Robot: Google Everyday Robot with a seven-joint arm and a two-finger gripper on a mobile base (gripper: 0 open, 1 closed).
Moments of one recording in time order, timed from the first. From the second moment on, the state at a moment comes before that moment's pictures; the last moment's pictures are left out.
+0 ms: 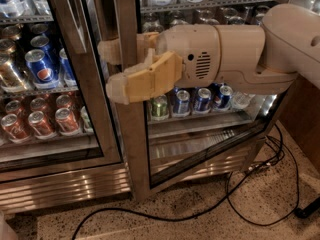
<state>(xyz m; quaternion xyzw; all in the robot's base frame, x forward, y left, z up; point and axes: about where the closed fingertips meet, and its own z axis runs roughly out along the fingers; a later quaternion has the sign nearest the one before) 0.393 0.070 1.060 -0.46 0.51 0.59 0.42</state>
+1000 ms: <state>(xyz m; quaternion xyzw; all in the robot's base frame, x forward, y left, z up) 0.388 0.069 1.061 -0.46 0.53 0.58 0.42</state>
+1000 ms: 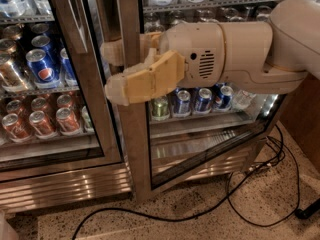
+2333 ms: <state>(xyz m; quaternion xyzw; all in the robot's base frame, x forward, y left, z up) 0.383 0.069 1.061 -0.46 0.54 0.57 0.42</state>
